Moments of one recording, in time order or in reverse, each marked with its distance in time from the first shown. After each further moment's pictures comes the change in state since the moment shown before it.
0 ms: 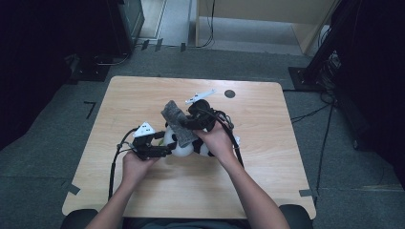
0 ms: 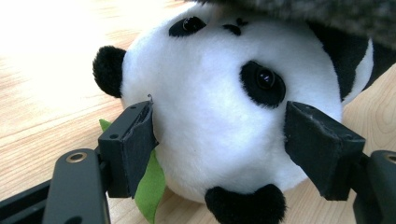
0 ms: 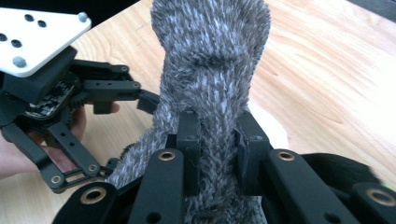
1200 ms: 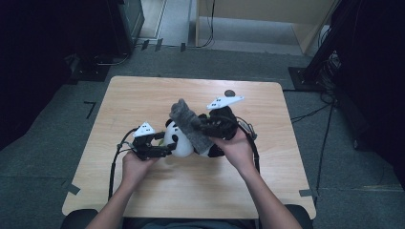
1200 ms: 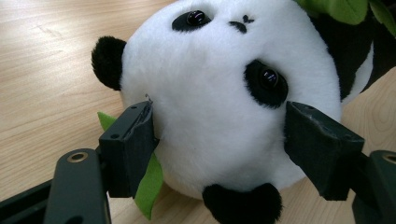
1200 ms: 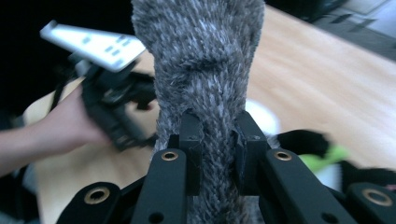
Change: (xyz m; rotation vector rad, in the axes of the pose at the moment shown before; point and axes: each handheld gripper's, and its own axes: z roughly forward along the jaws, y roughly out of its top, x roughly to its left) left arm 0.000 0.000 0.000 0.008 -0.012 -0.012; right arm 0.018 -0.029 -0.068 -0.125 0.067 -0.036
